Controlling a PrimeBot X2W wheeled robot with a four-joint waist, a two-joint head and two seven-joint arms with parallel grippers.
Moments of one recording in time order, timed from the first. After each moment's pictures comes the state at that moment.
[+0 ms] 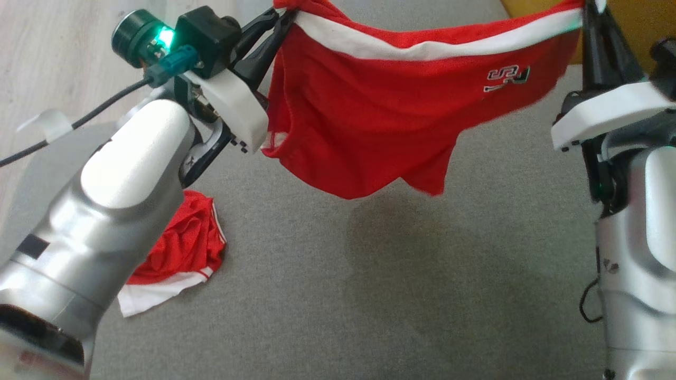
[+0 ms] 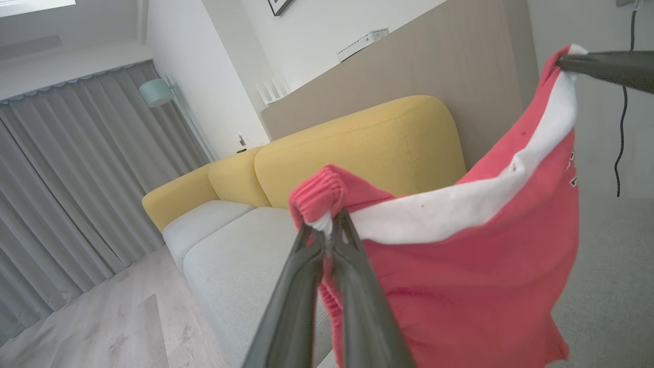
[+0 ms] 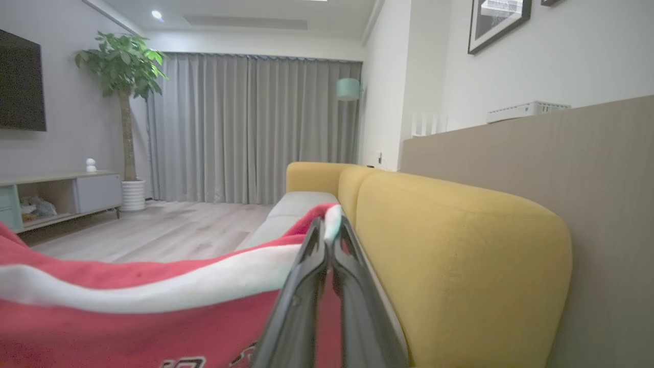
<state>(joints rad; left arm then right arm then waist) -1.03 0.32 -0.87 0.54 -0.55 -0.13 -0.01 -0.58 -0.09 -0.04 0.24 0.03 0.12 0.07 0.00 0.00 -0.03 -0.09</state>
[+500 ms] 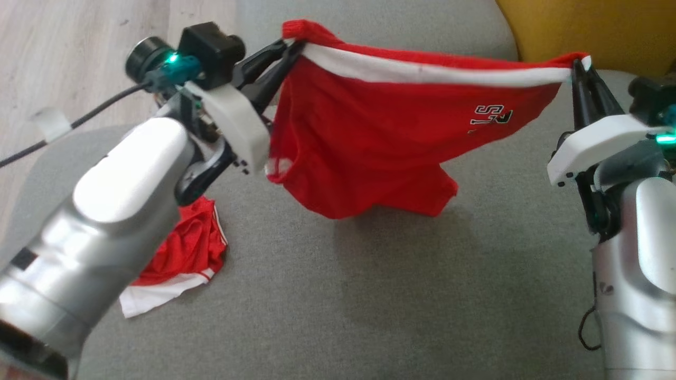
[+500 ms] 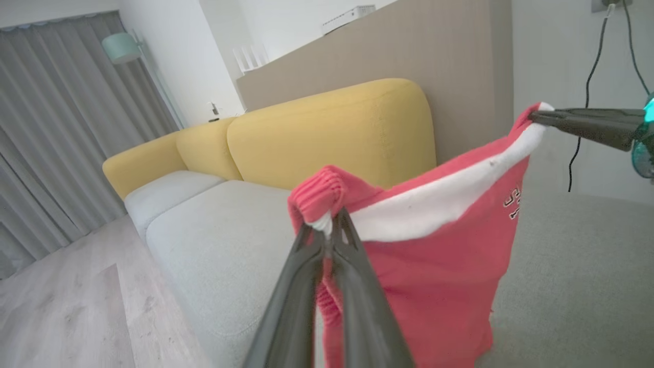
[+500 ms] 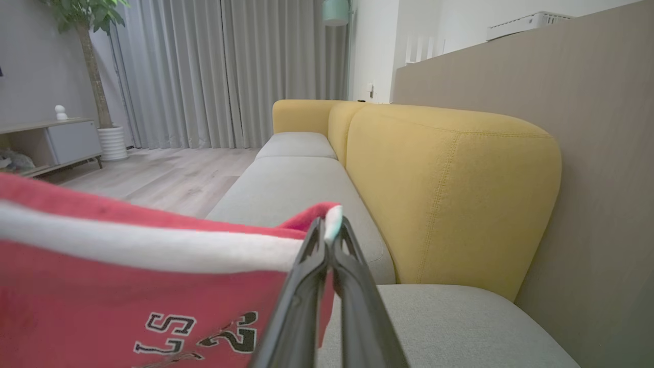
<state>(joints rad) -1.00 0.37 -0.94 0.44 -0.71 -0.13 0.09 -0.51 -0.08 -0.09 0.30 0.00 0.12 0.18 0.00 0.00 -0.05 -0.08</state>
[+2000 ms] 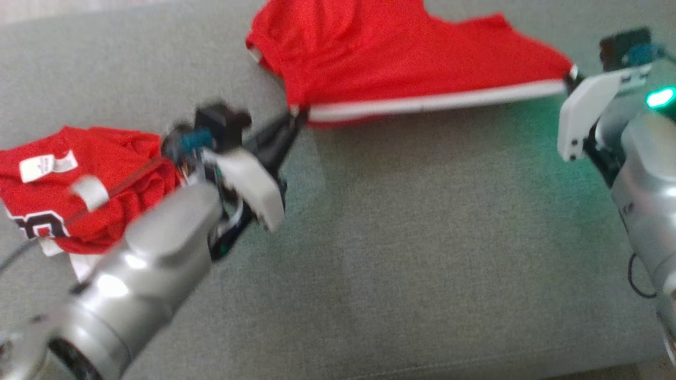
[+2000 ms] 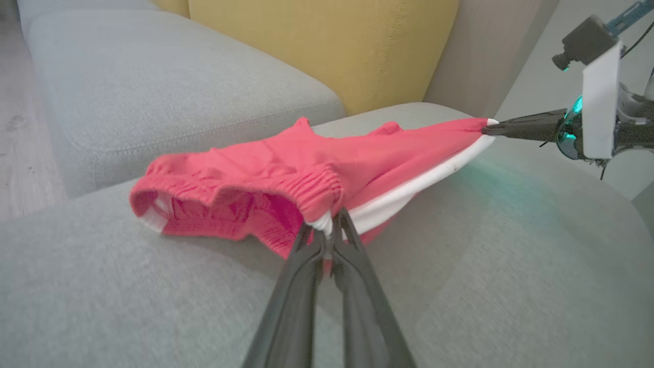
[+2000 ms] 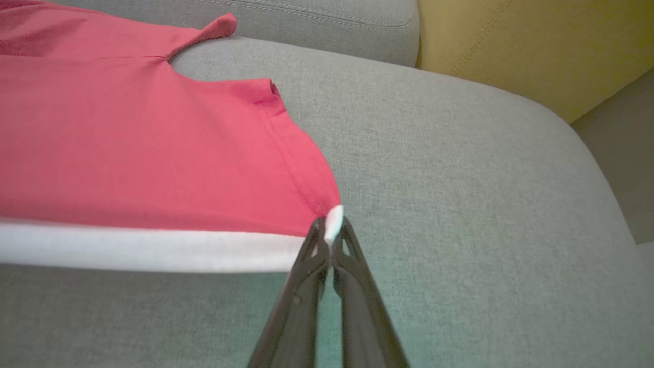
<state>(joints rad) -0.95 0.27 -1.13 0.71 -0.92 -0.13 -0.17 -1.05 -0.26 0.35 1.29 0.17 0.12 0.09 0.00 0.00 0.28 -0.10</state>
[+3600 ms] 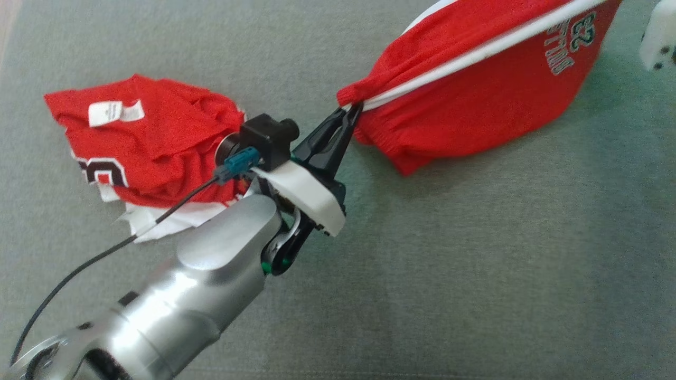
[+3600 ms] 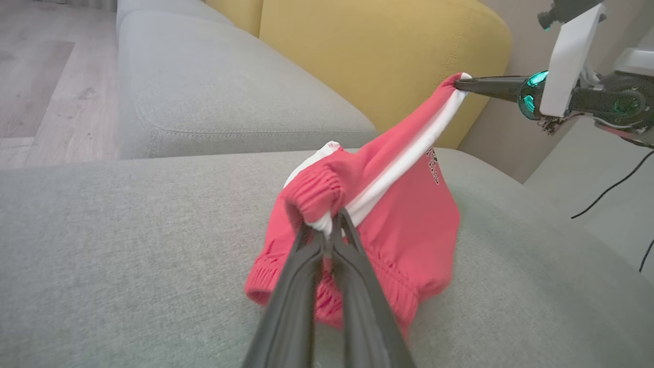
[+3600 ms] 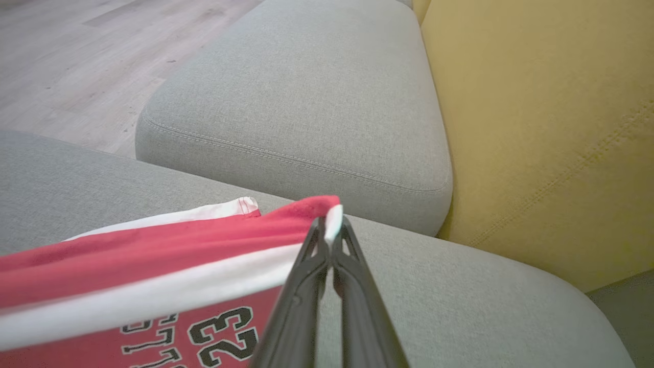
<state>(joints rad) -0.86 0.19 -1.10 0.51 -0.95 0.03 -0.22 -1.08 -0.47 0.40 0.90 0.33 0.13 0.20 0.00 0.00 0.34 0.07</state>
